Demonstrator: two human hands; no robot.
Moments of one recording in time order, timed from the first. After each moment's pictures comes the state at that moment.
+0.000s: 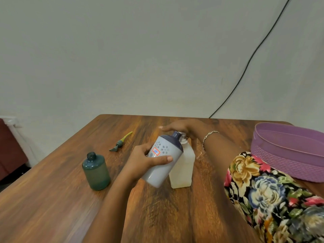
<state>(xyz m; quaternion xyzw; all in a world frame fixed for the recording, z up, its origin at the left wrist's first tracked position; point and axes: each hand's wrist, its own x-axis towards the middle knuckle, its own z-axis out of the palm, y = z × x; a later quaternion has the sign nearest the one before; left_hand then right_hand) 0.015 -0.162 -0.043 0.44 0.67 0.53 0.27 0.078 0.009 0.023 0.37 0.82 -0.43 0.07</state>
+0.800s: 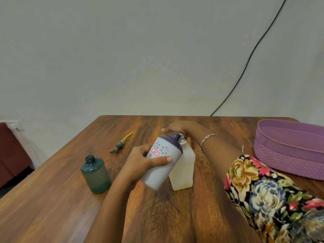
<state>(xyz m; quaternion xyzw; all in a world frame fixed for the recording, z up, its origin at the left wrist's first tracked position) 0.022 -0.161 -0.036 0.41 0.69 0.52 0.28 0.074 0.011 0.015 0.36 0.84 -0.41 0.04</state>
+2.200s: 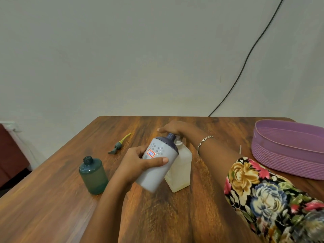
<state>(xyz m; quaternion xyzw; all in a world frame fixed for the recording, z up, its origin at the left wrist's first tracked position) 0.023 -0.166 -0.030 0.38 0.71 0.51 0.29 0.084 -0.011 0.028 0.37 0.86 -0.34 0.03</state>
